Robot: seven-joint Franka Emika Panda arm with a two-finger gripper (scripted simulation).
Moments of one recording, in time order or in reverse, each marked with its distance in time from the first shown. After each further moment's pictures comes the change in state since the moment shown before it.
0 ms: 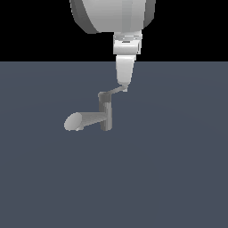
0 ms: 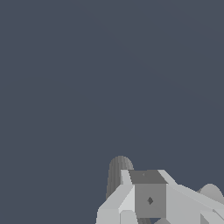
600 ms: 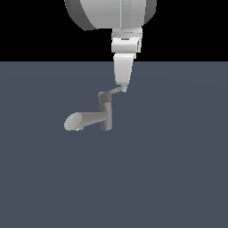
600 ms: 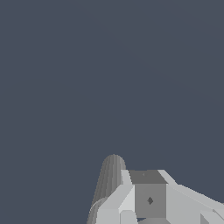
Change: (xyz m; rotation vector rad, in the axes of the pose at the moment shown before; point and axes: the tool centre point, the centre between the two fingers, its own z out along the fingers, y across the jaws) arm -0.001 0.020 -0.005 0.012 -0.001 0.018
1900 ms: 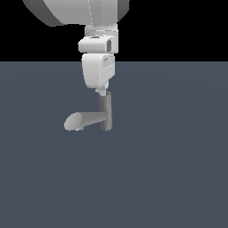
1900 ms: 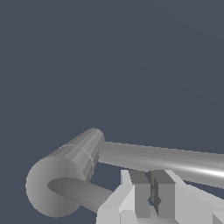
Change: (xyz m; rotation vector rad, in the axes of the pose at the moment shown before) arm -0.063 0.046 0.000 -0.009 0.002 0.029
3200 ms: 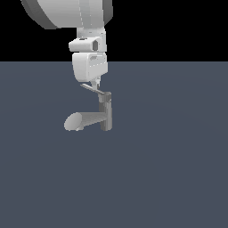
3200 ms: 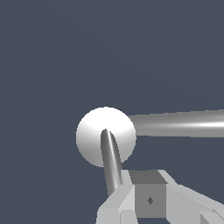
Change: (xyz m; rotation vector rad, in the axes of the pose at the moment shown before) arm -0.044 -0.044 -0.002 -0.005 0.013 0.048
